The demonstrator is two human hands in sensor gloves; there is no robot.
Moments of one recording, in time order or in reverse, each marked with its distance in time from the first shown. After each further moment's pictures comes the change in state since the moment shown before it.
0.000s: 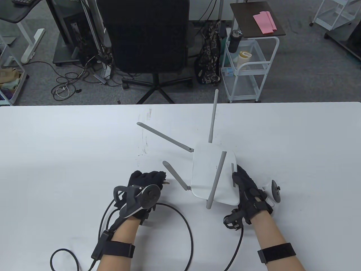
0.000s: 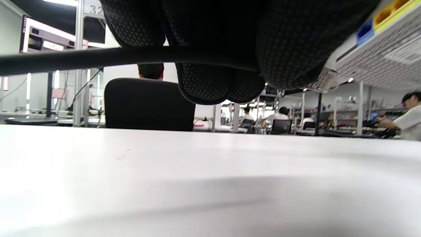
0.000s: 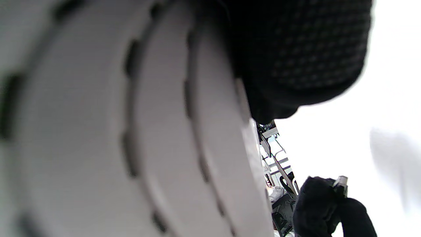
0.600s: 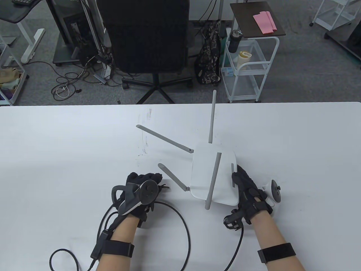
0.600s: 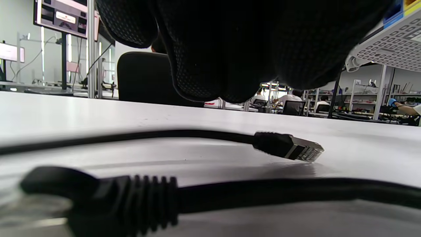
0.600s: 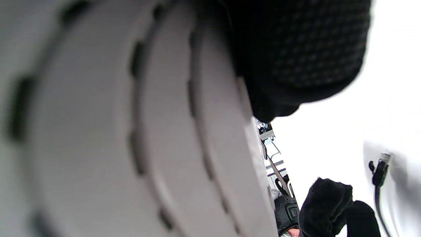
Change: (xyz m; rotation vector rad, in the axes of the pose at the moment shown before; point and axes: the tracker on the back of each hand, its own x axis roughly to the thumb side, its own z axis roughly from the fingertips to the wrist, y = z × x) left_hand -0.009 -0.006 -0.003 -0.105 0.051 0.052; right_hand 0.000 -0.001 0.000 -0.002 0.005 0.028
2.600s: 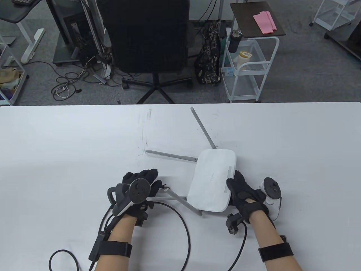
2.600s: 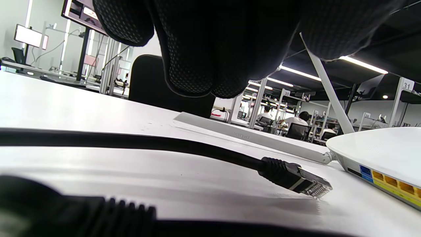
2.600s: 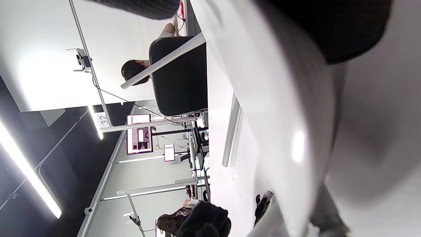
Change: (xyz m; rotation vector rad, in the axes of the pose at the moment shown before) left_hand -0.018 -0.001 0.002 0.071 0.058 0.123; right_hand -0.001 -0.003 0.000 -0.042 0.120 0.378
